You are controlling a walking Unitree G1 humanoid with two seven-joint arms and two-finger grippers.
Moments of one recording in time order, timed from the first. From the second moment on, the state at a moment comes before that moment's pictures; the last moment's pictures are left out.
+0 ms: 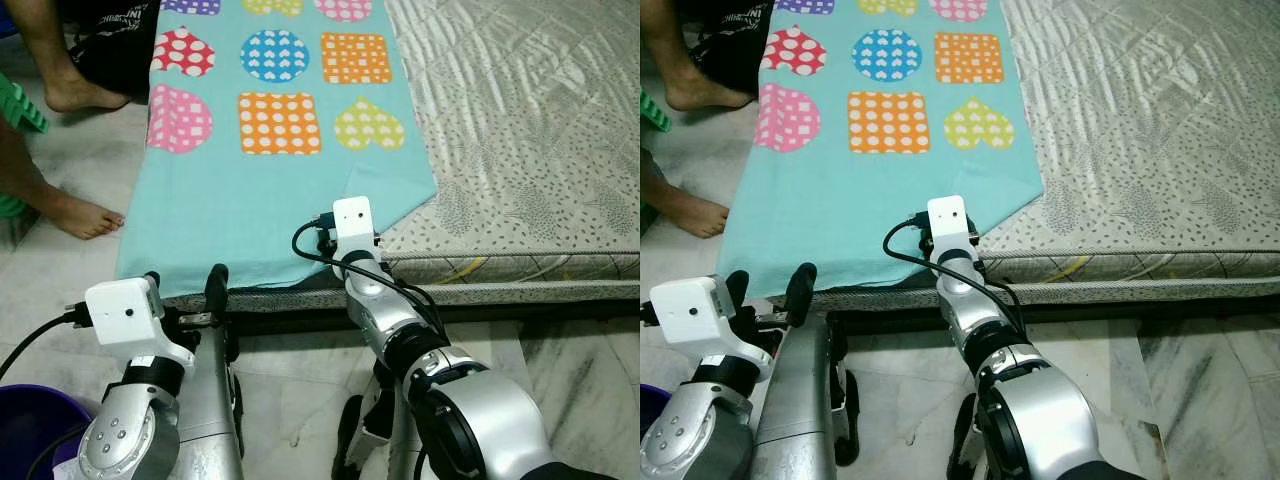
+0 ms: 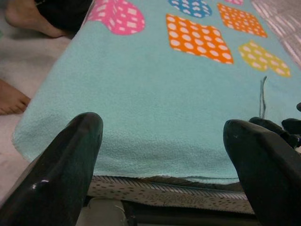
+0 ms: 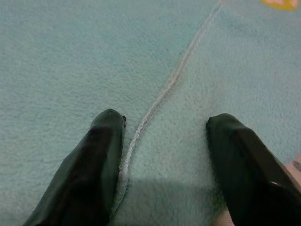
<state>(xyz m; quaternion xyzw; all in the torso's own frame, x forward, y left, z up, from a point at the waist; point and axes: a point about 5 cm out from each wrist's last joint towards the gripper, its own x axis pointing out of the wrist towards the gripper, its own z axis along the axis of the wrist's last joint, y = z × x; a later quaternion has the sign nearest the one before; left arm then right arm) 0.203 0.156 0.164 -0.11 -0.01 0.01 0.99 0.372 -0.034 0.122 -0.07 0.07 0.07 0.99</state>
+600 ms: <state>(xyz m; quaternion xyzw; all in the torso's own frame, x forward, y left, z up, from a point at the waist) 0.216 0.154 0.166 -0.11 -0.02 -0.01 0.99 0.369 -0.047 0.111 0.00 0.10 0.04 0.99</state>
